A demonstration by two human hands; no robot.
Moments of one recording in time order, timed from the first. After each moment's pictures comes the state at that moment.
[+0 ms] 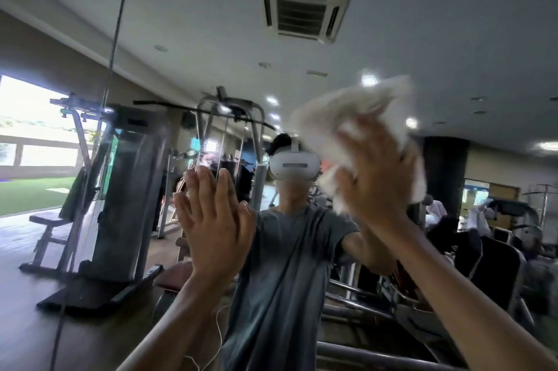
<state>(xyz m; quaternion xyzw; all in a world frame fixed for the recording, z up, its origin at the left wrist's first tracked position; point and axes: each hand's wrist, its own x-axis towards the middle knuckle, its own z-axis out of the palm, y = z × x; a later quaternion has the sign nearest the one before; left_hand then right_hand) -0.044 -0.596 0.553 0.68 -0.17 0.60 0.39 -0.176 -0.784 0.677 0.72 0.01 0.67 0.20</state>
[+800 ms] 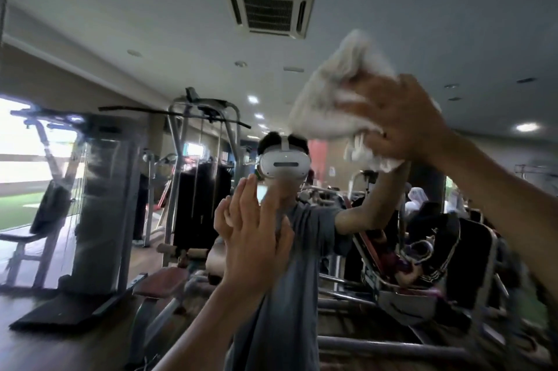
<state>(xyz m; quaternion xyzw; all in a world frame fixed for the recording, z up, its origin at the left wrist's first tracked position) -0.154 -0.744 0.555 0.69 -0.31 0.56 0.34 -0.286 -0.949 0.778 0.71 0.15 0.52 0.45</state>
